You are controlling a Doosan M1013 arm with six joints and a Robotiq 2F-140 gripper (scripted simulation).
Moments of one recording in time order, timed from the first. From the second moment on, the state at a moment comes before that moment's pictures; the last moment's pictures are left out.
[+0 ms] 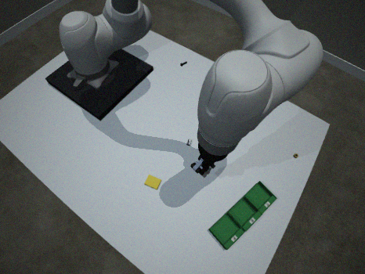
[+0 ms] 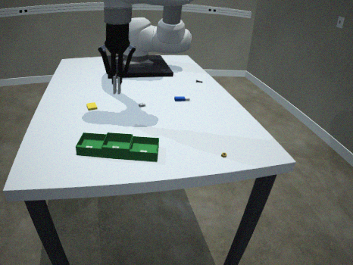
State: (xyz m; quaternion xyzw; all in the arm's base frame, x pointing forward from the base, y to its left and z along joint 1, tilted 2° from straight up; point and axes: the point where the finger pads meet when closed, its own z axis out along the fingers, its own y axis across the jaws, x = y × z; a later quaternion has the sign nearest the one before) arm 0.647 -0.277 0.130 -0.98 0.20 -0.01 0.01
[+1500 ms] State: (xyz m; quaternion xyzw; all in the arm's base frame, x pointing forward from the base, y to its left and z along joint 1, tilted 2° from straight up) arm 0.791 -0.406 0.050 -0.98 0.20 -0.01 0.01
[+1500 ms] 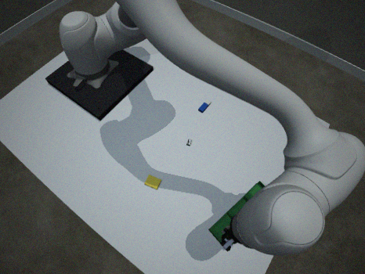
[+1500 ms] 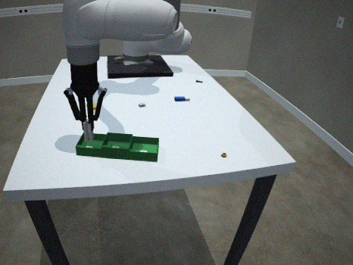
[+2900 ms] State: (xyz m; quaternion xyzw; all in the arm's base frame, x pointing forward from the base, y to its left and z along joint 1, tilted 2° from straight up) arm 0.792 -0.406 0.030 -0.98 0.20 -0.01 0.01
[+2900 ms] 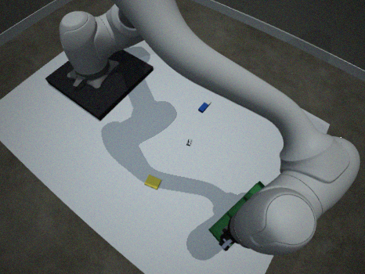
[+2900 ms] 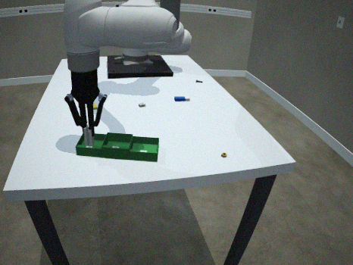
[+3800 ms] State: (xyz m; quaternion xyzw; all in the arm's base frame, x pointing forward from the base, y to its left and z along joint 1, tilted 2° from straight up) arm 0.791 -0.406 0.048 -0.98 0.20 -0.01 0.01
